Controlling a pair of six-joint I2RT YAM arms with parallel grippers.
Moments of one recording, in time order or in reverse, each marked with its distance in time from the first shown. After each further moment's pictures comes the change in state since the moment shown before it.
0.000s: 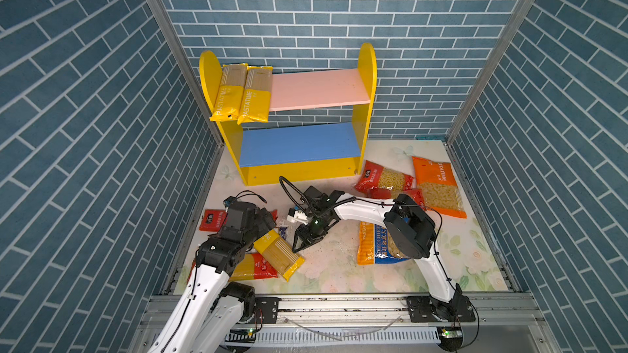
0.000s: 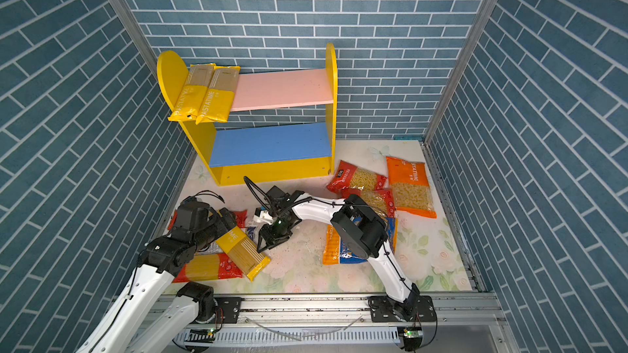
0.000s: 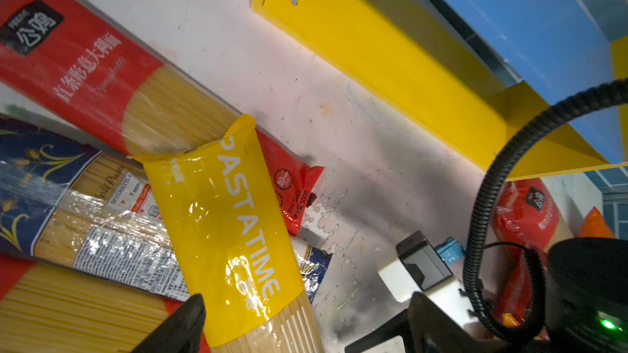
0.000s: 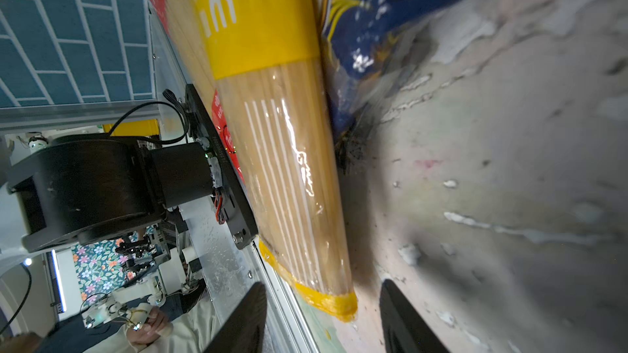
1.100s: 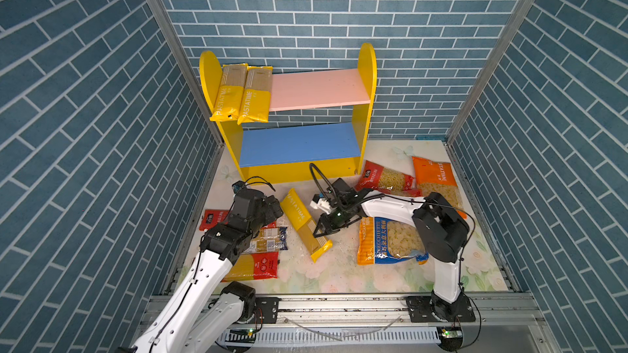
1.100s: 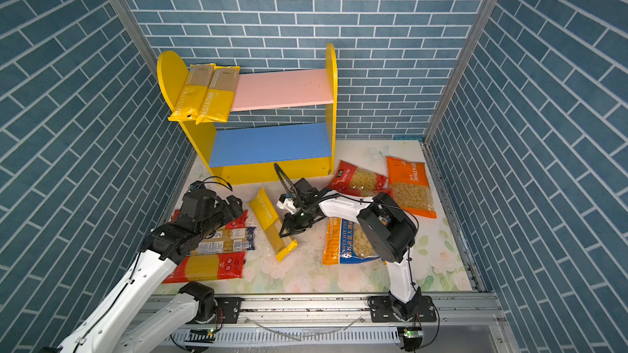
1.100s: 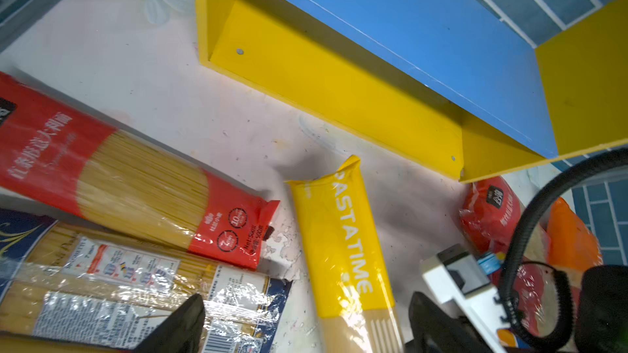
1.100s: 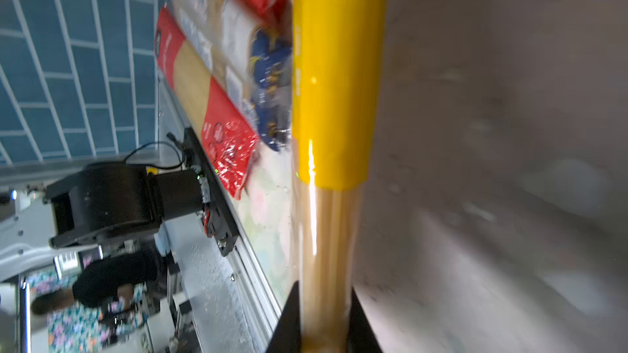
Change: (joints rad) left arm -0.122 0.142 0.141 0.102 -0.038 0.061; right arm -0.208 -0.312 -0.392 0.219 0.111 0.087
